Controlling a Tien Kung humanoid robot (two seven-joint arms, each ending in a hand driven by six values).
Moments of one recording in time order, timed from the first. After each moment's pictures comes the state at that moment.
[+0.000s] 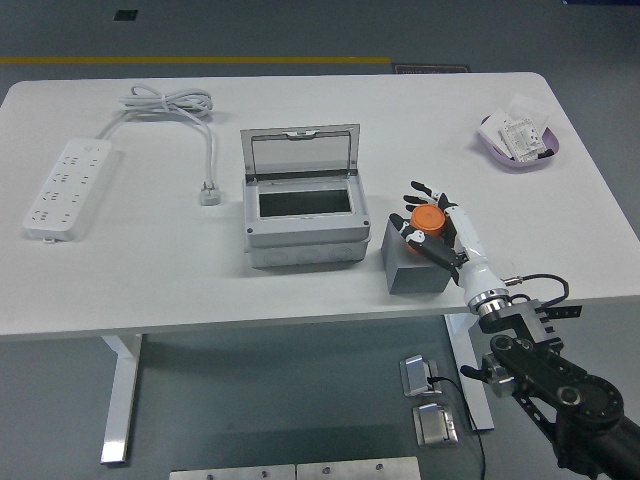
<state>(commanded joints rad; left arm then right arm) -0.19 0.25 -0.58 -0.19 0.68 0.07 0.20 0.26 -0.22 0.89 1.14 -1.03 -0.35 0.38</state>
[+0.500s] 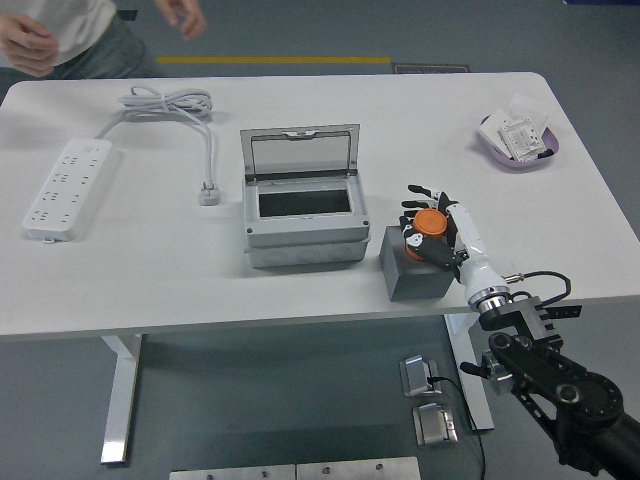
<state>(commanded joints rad) -0.19 0.25 -0.55 -0.19 0.64 0.08 0.18 0.27 -0.23 0.88 1.13 -1.04 -0.37 0.36</state>
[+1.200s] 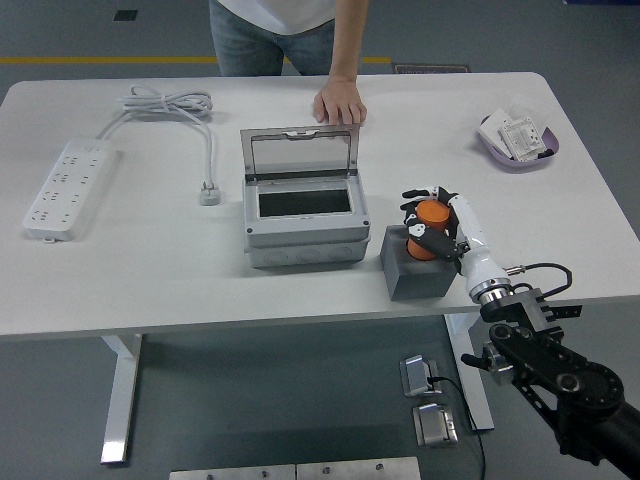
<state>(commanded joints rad) -0.20 0.26 -0.56 -0.19 0.66 0.08 0.18 0.32 -0.25 0.85 1.12 -1.01 -0.39 0.38</state>
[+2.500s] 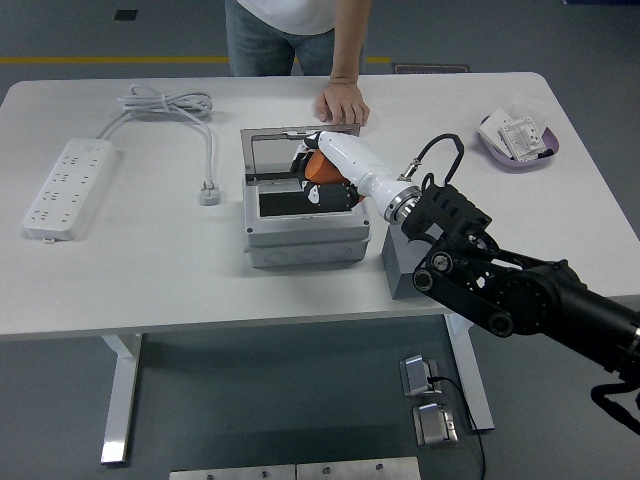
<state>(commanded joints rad) -0.20 0.27 -0.66 -0.19 0.77 0.08 0.22 0.83 -0.20 0.47 1.08 -1.61 -0.30 -0.02</state>
